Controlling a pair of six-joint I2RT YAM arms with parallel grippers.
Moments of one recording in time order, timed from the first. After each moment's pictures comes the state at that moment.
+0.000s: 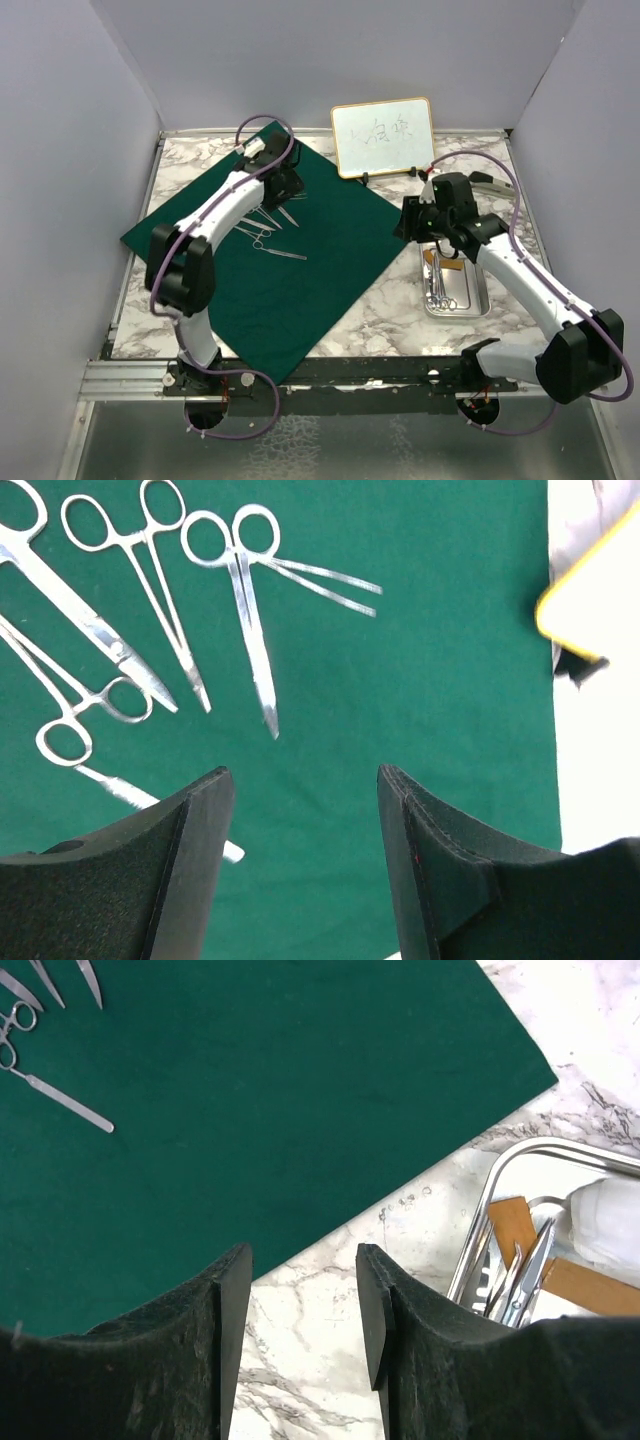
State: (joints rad) left arm -0.43 1.73 1.47 -0.68 -0.24 -0.94; right arm 0.37 1.24 1.01 -0.52 -0.10 0.29
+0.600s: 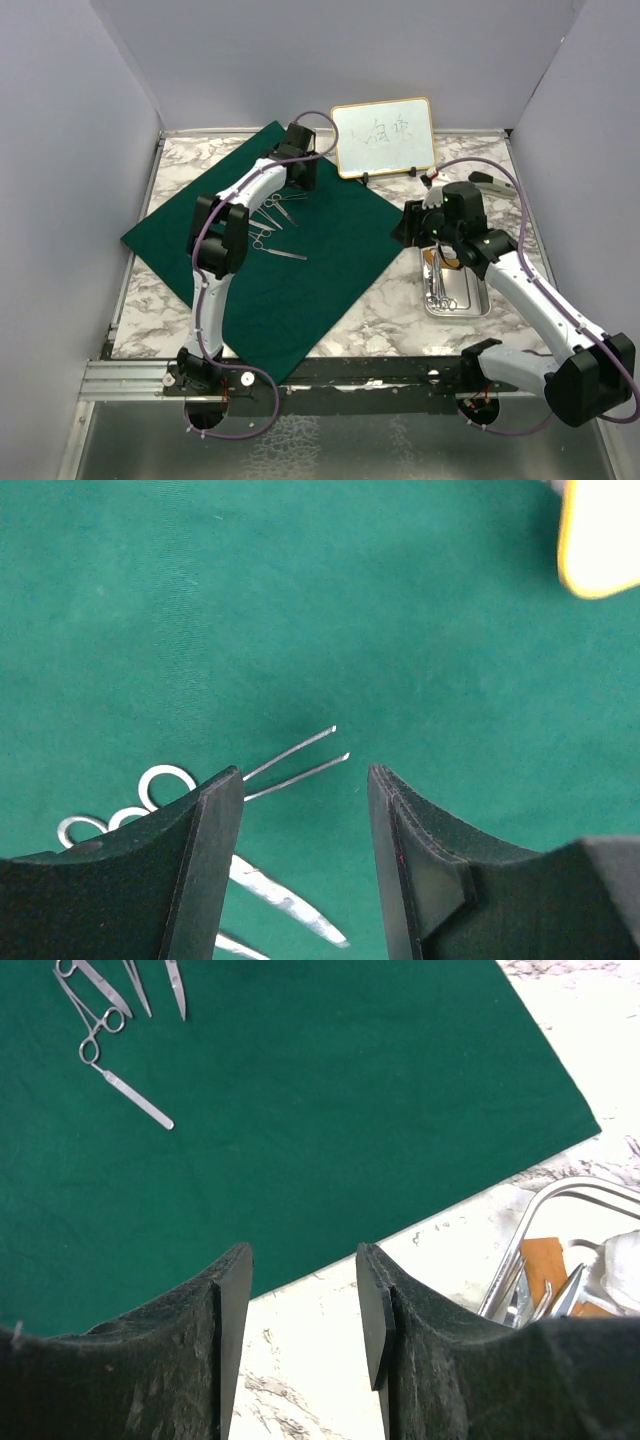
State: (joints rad) left arm -0.39 2.24 1.91 -0.57 -0.12 -0.31; right arm 0.37 1.12 0.90 -0.38 -0.20 0.24
